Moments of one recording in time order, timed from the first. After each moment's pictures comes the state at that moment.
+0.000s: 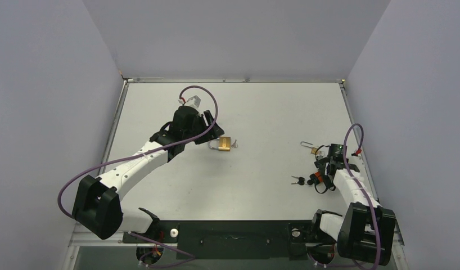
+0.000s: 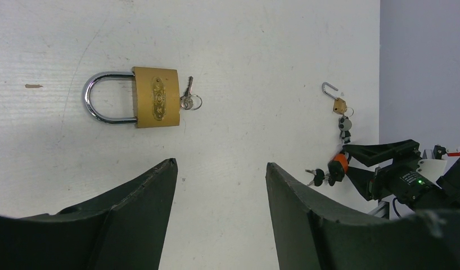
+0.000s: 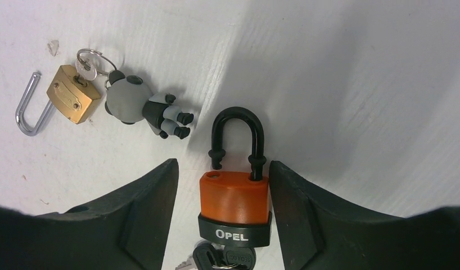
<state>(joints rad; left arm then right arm) -0.55 1.35 0.99 -0.22 0.06 -0.78 -0.20 1.13 0.47 -0.46 0.24 0.97</state>
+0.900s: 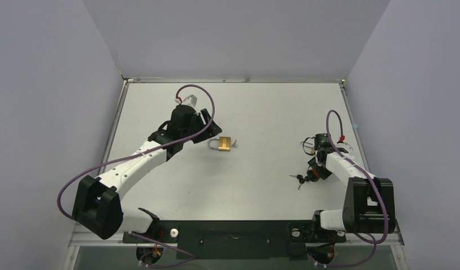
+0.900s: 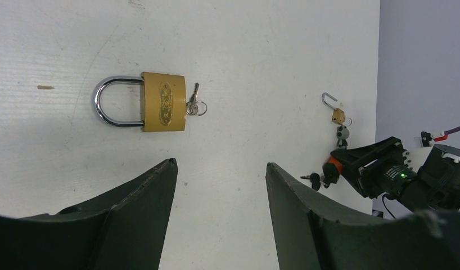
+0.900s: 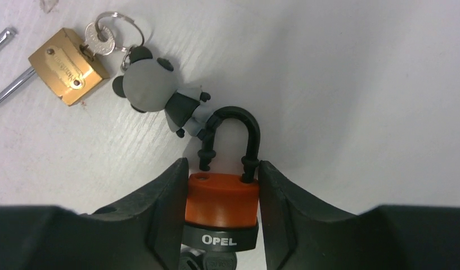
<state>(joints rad) -0.53 1.35 0.99 -0.22 0.06 -0.80 -0.02 1.35 0.61 -0.53 0.39 0.86</state>
